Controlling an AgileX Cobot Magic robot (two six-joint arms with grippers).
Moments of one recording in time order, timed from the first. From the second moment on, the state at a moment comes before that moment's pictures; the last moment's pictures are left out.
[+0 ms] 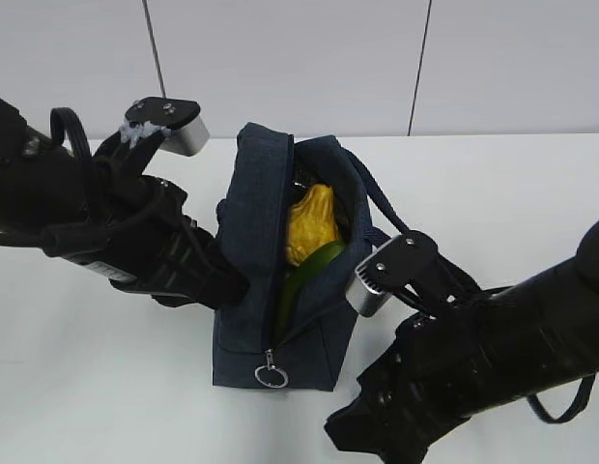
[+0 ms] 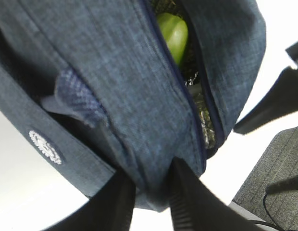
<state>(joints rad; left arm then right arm) -0.56 1.49 -0.92 -0.65 0.60 0.58 0.50 1.53 -0.65 1.15 0.52 -1.29</state>
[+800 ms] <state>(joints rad) -0.56 1.49 -0.92 -0.65 0.60 0.58 0.52 1.44 -0.80 0.06 0.55 -0.15</state>
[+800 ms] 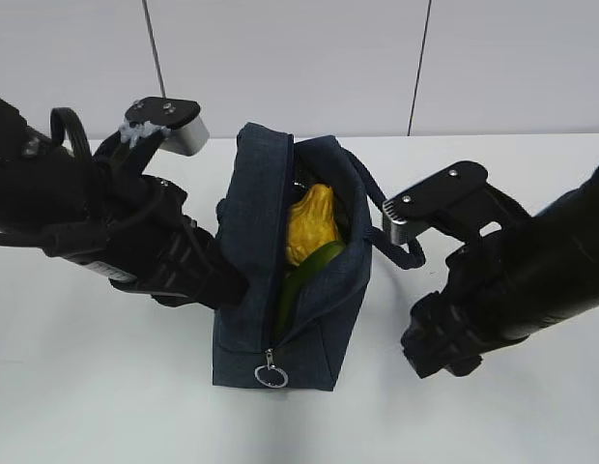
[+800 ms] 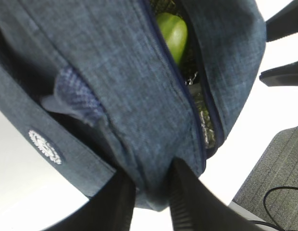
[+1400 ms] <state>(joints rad) -0.56 1.49 -0.92 -0.67 0.60 0.58 0.73 1.33 -0.41 0.13 -0.06 -0.19</state>
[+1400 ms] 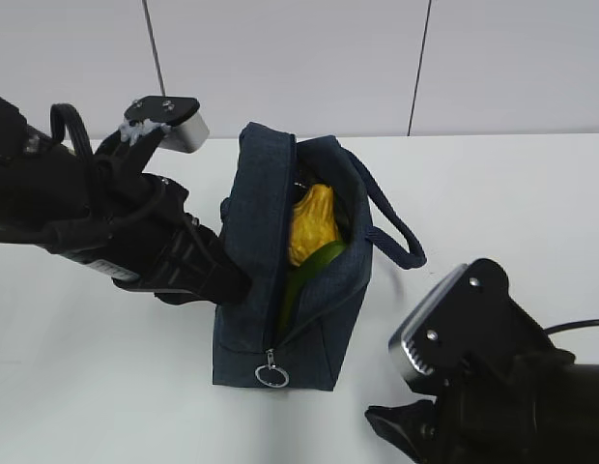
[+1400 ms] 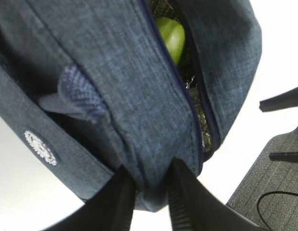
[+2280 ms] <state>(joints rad) -0.56 1.49 -0.92 -0.67 0.57 0.58 0.74 1.66 -0.30 -0.09 -0.79 -0.12</state>
